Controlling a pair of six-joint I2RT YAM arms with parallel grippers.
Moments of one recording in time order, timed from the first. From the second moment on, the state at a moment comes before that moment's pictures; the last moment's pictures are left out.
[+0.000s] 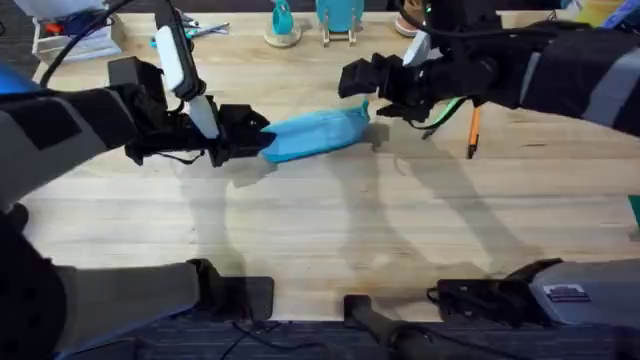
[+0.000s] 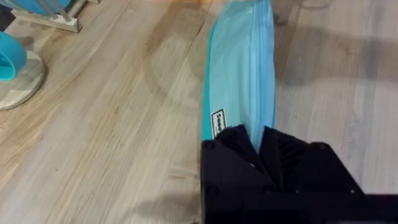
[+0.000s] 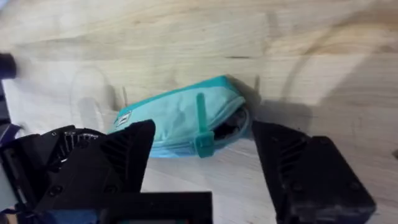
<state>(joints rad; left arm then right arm) 0.28 1.48 0.73 -0.56 1.03 1.35 0.41 1.57 1.04 -0.37 -0.28 0.67</state>
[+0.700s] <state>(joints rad) 0.28 1.48 0.73 -0.56 1.03 1.35 0.41 1.57 1.04 -0.41 -0.28 0.68</state>
